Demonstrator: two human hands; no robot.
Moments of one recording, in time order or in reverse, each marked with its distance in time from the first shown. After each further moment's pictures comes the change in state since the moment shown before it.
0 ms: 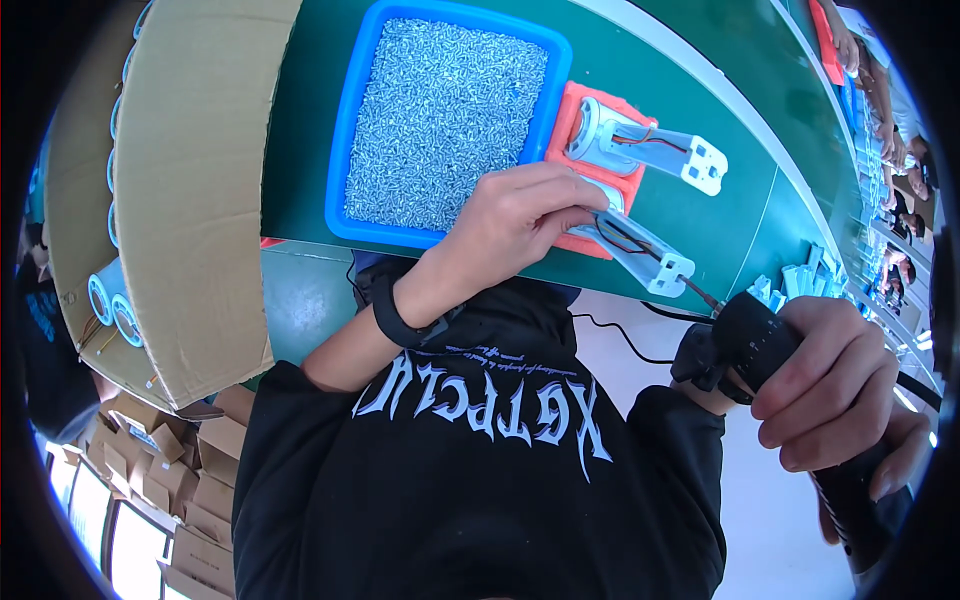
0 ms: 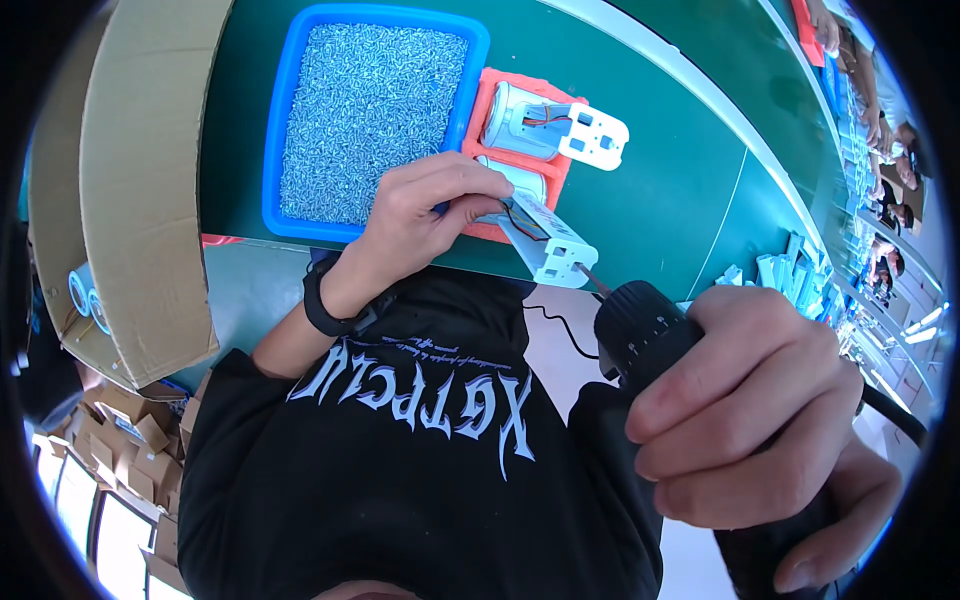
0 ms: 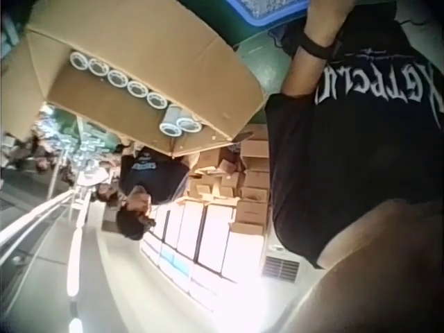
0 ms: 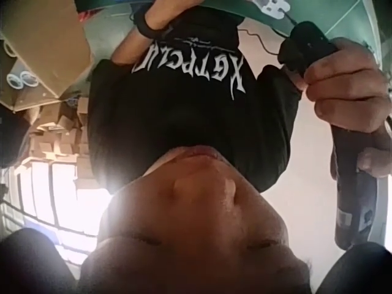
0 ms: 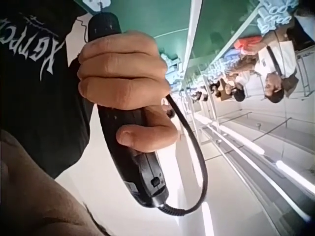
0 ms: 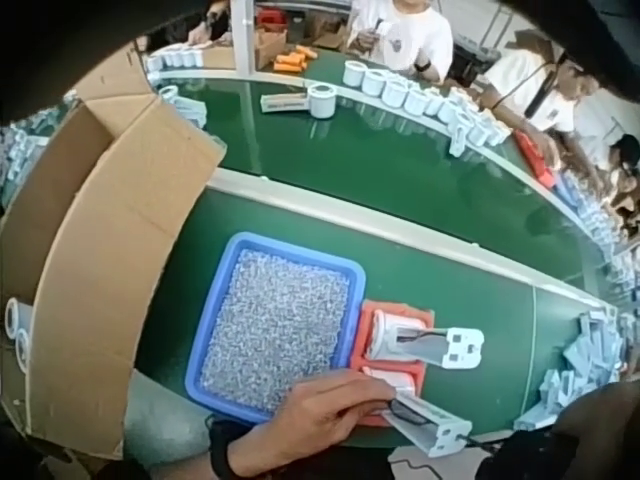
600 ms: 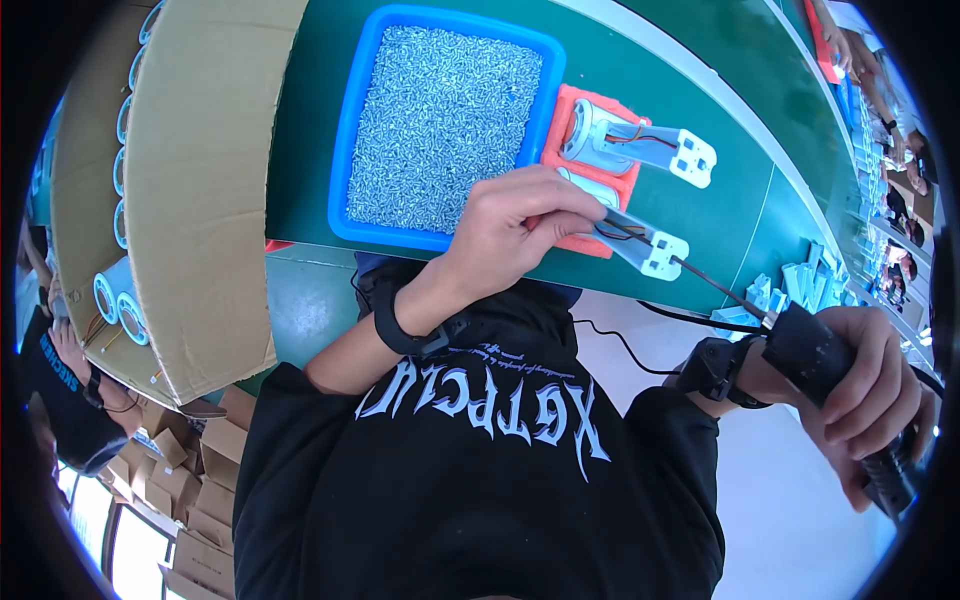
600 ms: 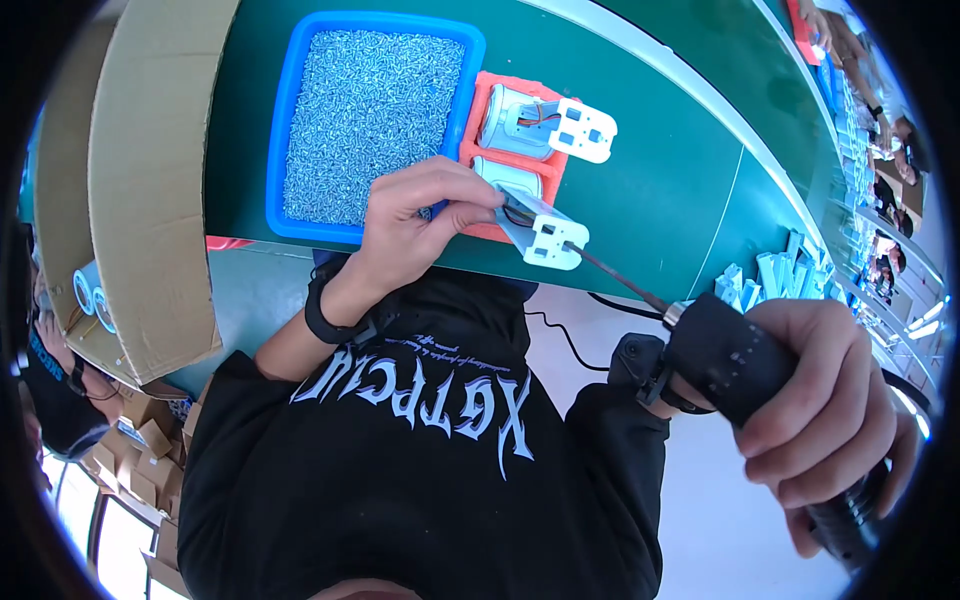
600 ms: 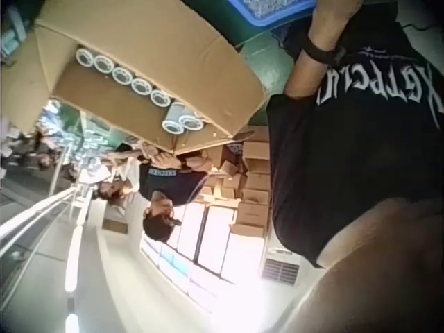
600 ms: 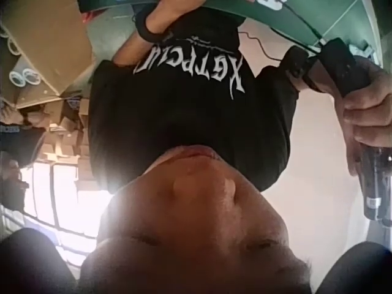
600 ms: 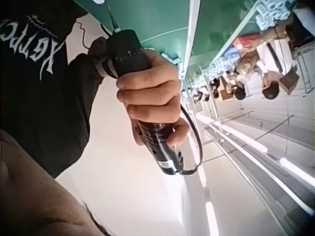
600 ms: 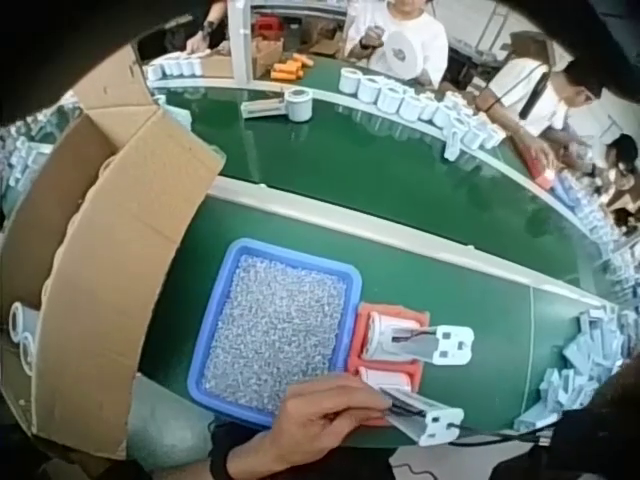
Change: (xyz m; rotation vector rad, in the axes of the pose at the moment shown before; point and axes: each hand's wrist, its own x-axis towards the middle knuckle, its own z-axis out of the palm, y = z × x) left_hand -0.002 0.009 0.000 -0.177 0.067 -0.045; right_hand -0.020 -0.043 0.014 -0.143 0.433 -0.246
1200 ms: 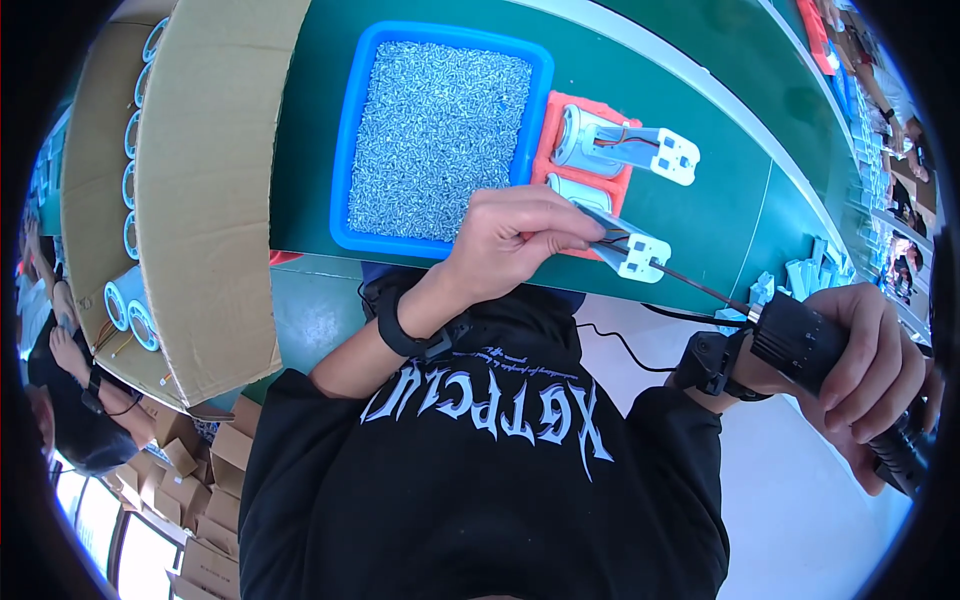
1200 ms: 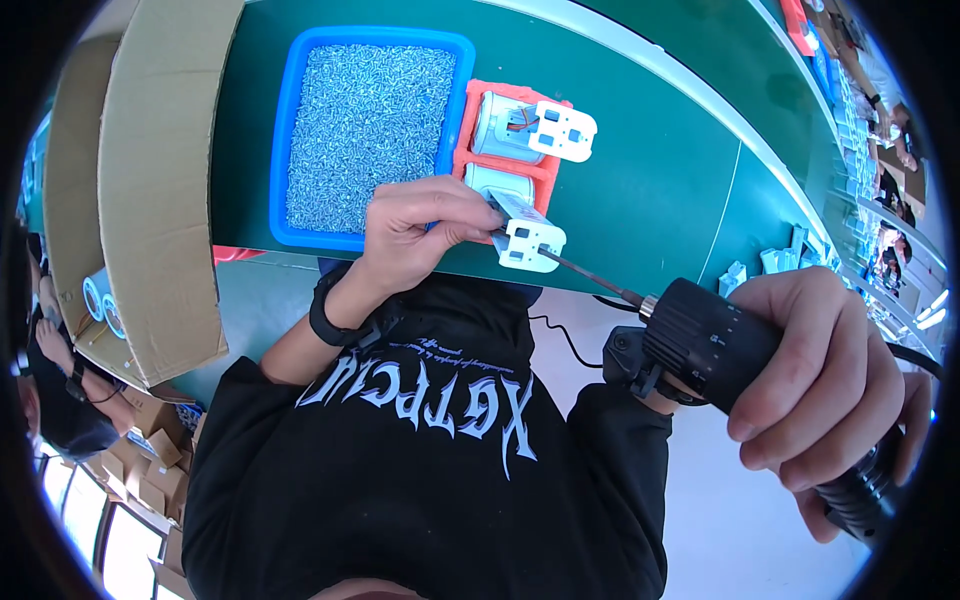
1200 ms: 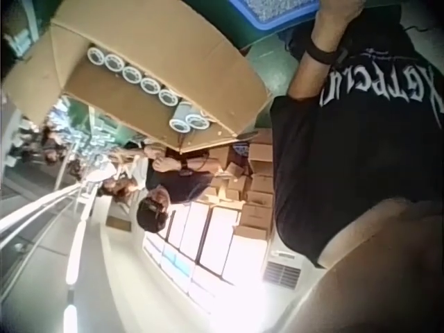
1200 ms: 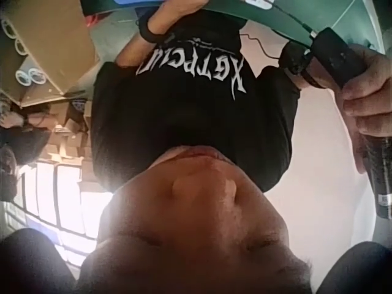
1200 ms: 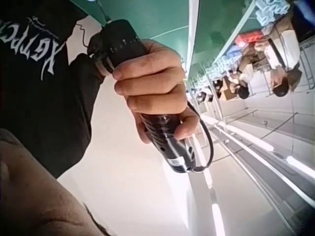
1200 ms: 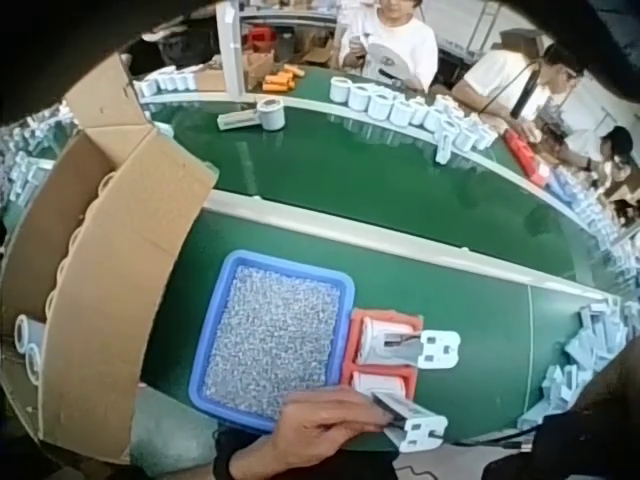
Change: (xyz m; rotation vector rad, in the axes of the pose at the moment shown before) left_hand 0.000 0.002 -0.002 -0.118 -0.103 0.031; right_hand -0.004 0.002 -0.010 0.051 0.059 0.015
